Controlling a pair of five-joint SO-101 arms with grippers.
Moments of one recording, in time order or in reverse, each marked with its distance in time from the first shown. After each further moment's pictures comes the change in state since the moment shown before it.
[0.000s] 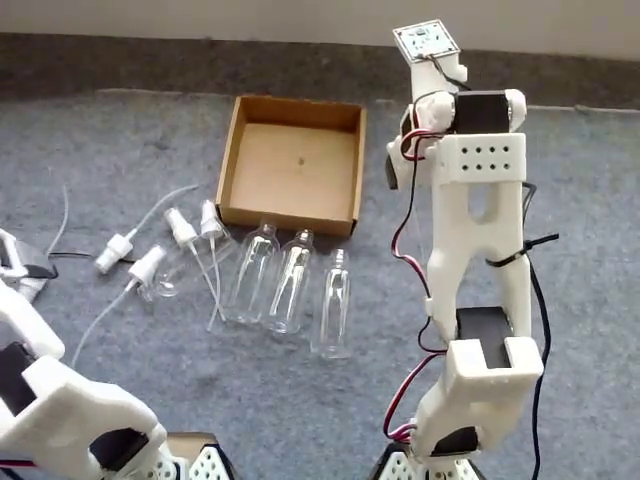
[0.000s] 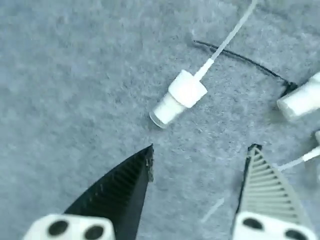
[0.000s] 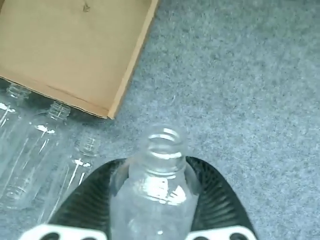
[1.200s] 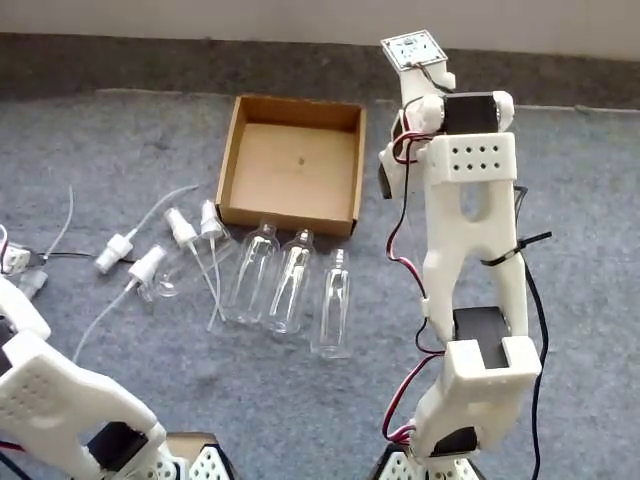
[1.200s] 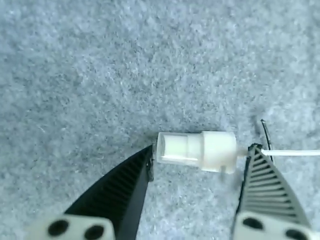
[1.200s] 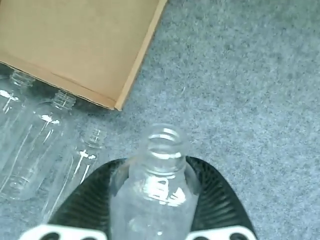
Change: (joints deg) left arm -1.0 11.5 2.6 -13.3 46.7; right arm -1.1 -0.1 2.8 0.2 0.0
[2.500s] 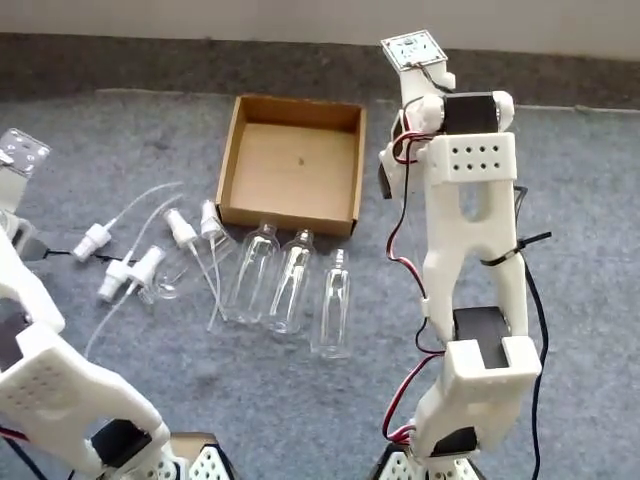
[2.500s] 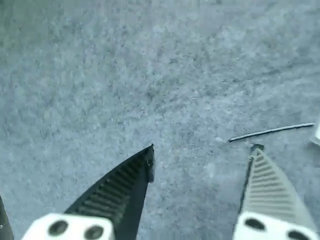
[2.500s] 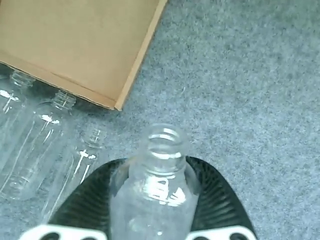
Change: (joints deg) left arm 6.1 0.0 -2.3 -19.2 -88.5; right arm 0.0 0.0 0.0 0.0 0.0
